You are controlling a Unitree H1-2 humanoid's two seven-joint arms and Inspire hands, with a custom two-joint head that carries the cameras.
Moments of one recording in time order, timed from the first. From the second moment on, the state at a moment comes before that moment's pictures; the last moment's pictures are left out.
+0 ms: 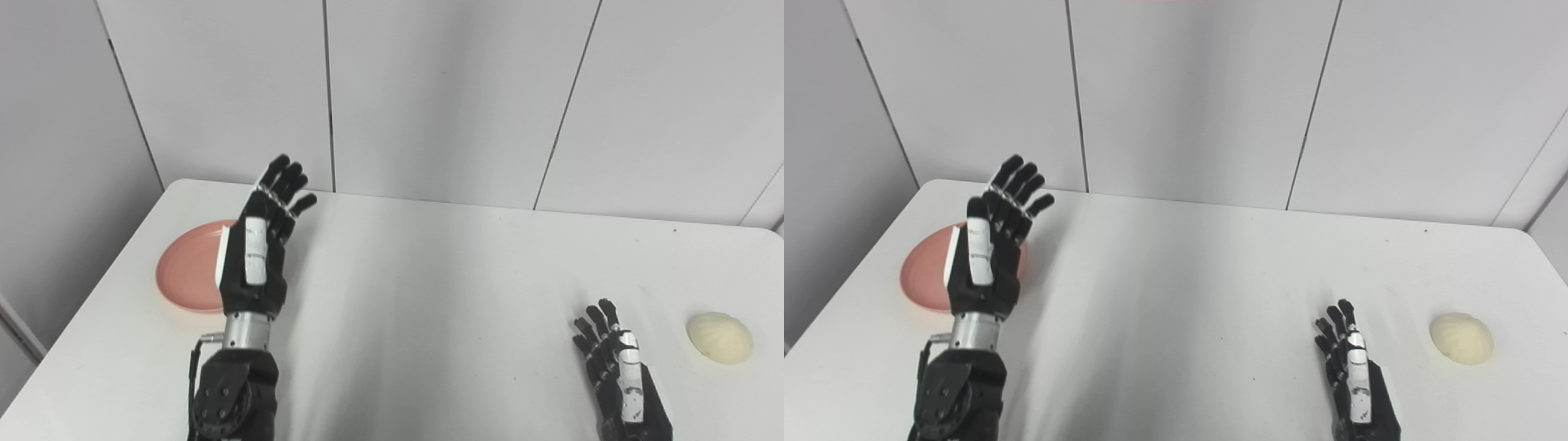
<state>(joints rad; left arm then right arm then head) -0.31 -0.03 0.13 -0.11 -0.21 -0.09 0.01 0.01 -0.08 -0.09 -0.11 0.22 0.01 0.11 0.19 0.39</state>
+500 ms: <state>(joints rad) -0.51 0.27 0.27 0.17 -0.22 -0.16 -0.02 0.01 -0.08 -0.09 -0.11 0.22 0.01 0.11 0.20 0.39</state>
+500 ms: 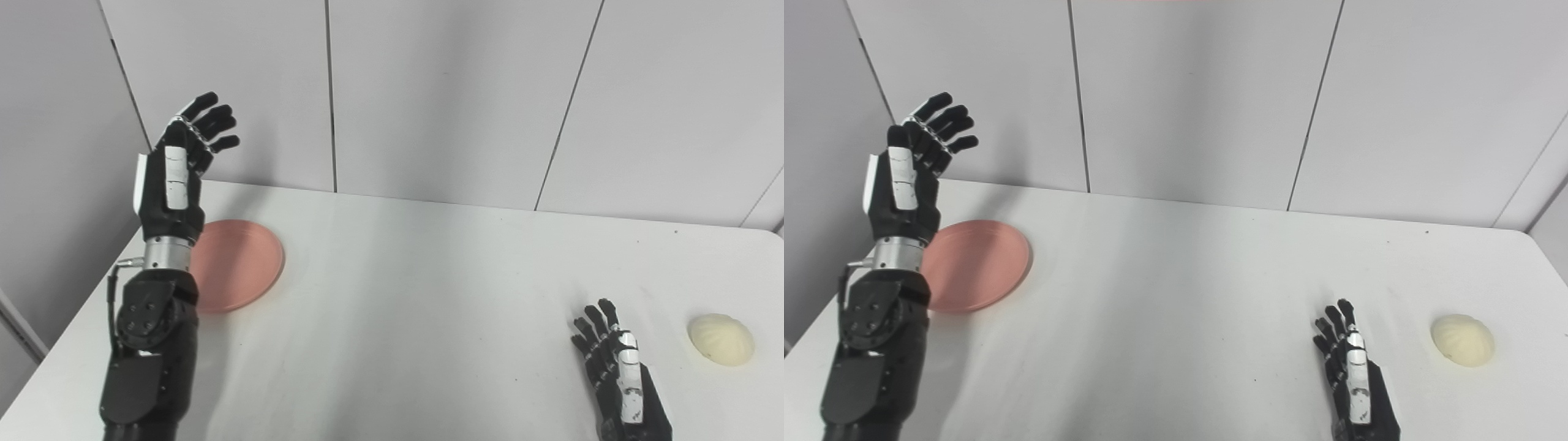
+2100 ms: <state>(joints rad) -0.67 0.40 0.36 1.06 -0.31 -0.35 -0.09 0.04 -0.08 -0.08 -0.15 0.23 0.02 0.11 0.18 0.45</state>
